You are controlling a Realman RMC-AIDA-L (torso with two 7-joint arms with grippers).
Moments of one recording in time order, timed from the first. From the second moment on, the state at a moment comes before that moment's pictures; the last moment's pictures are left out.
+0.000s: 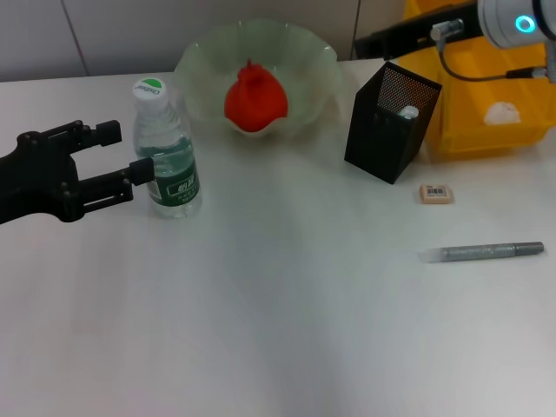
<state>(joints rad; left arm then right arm) -0.29 -2.06 0.97 1.05 1.64 1.50 -1.53 0.63 2.08 -1.15 -1.37 -2.43 -1.20 2.62</state>
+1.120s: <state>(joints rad) -0.28 -2.06 0.94 0.95 1.62 1.53 -1.46 0.62 2.06 -1.11 -1.53 -2.47 -1.76 2.52</state>
